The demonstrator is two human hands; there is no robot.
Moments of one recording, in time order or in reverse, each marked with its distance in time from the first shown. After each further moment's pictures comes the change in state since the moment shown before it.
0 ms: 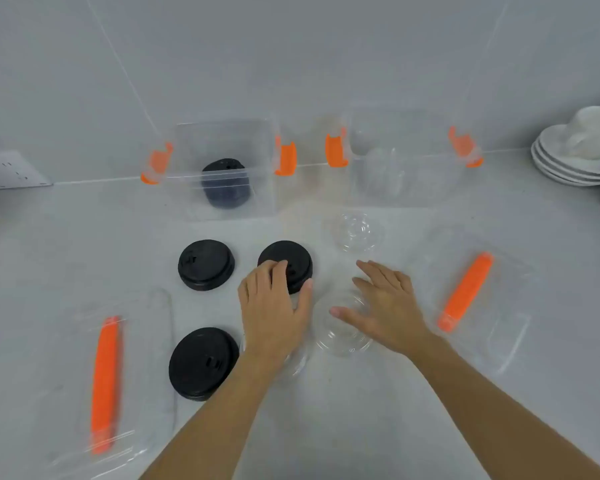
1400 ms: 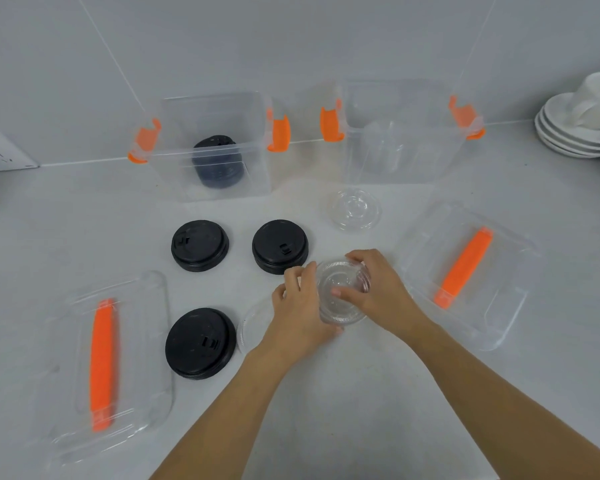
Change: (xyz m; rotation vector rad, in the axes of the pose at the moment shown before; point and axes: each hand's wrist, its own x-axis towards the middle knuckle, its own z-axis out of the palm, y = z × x) left_hand -0.024 0.035 -0.015 -0.245 -0.557 -0.028; right_hand -0.007 -0.008 -0.011 0.659 -0.060 0.152
